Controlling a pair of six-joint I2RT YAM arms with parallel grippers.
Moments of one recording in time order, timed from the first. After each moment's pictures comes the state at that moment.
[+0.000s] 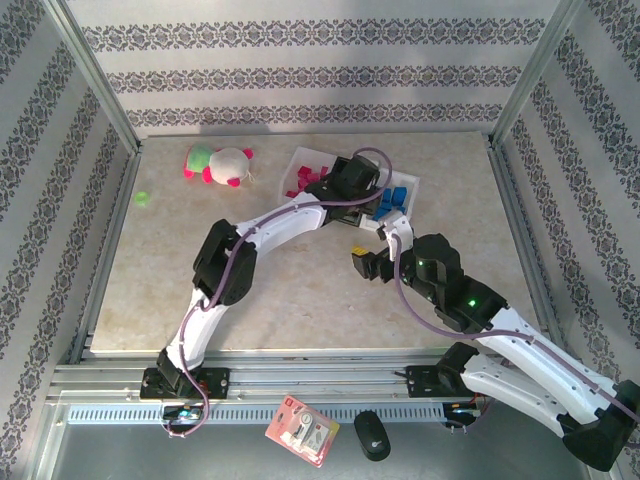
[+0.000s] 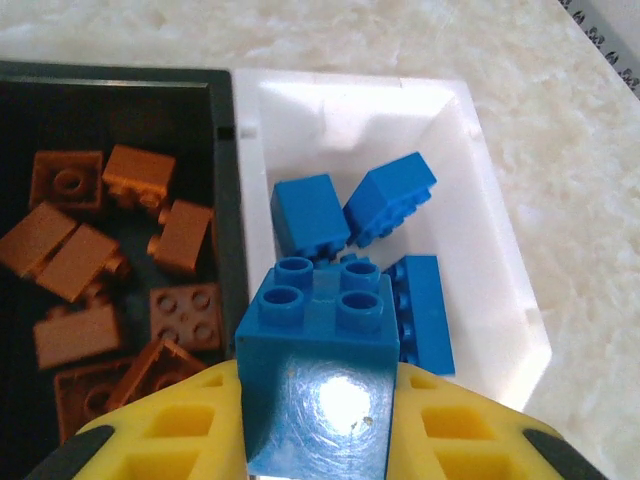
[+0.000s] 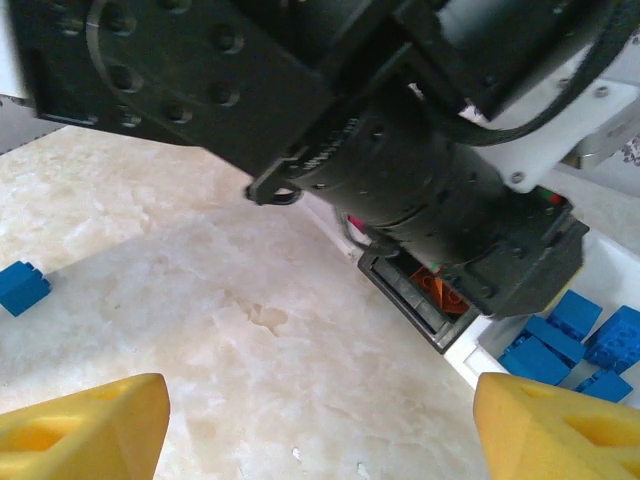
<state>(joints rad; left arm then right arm) -0.75 2.27 1.99 -0.43 -0.10 -0.37 0.73 0.76 0.68 -0.27 0.08 0.05</state>
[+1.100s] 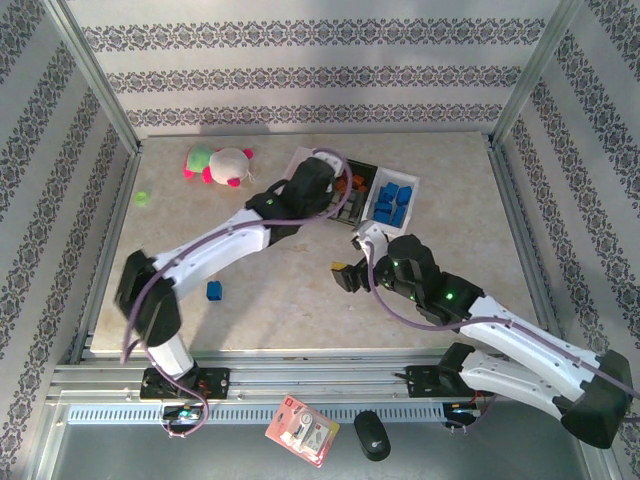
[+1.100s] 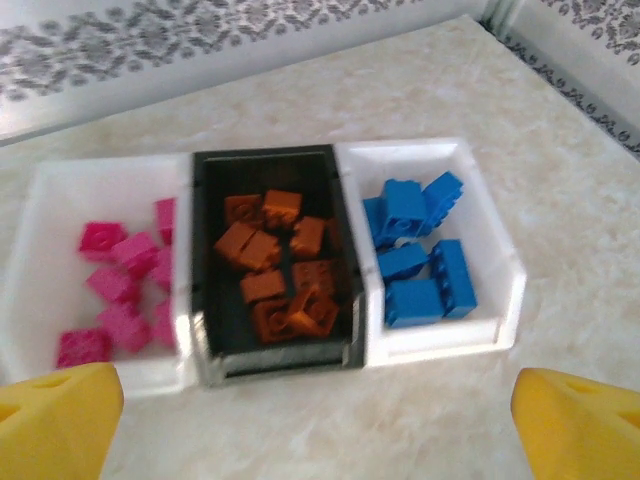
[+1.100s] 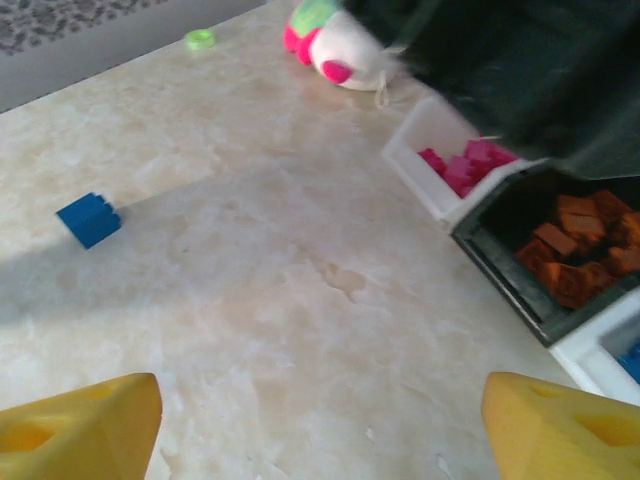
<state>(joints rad) -0.74 1.66 1.45 -0.38 -0.24 -0.24 0.82 0.91 0.68 -0.22 0.00 0.05</state>
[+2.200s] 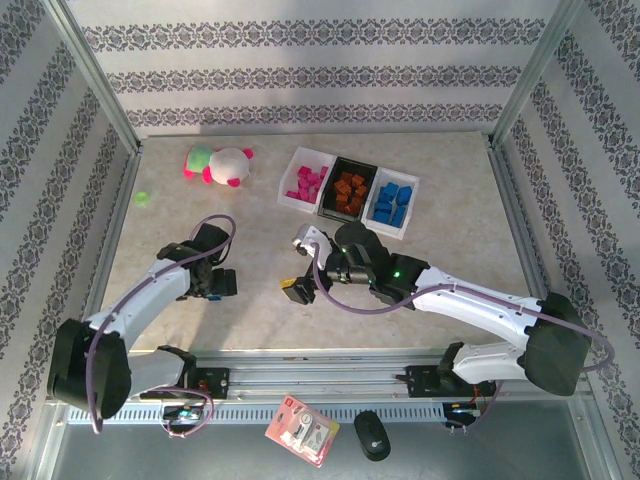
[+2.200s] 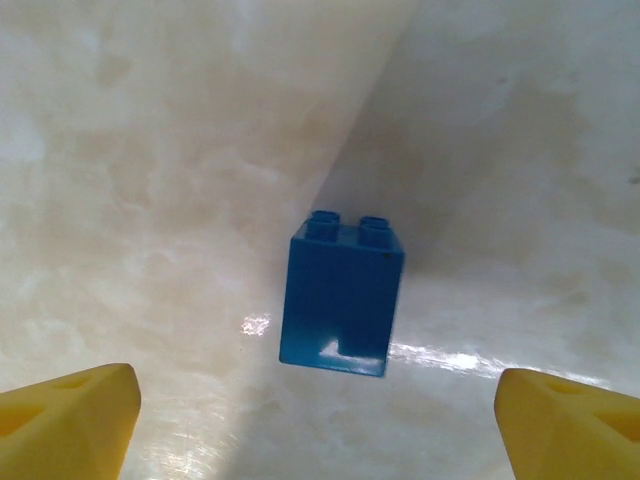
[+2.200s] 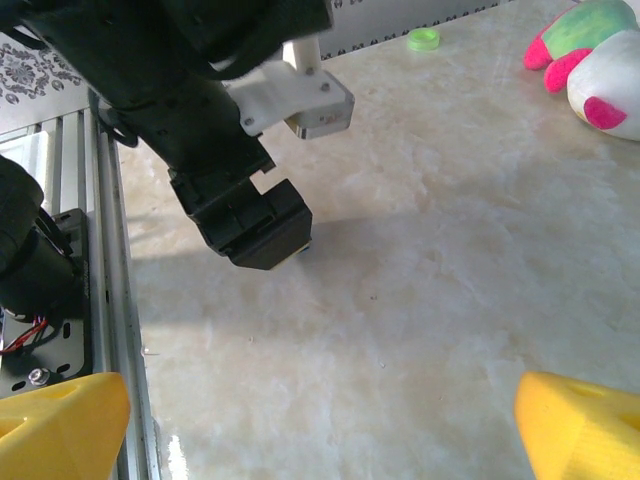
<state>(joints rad) -0.27 1.22 0.74 -0.92 -0.17 -0.47 0.93 1.27 0.87 -0.07 -0.28 -0.01</state>
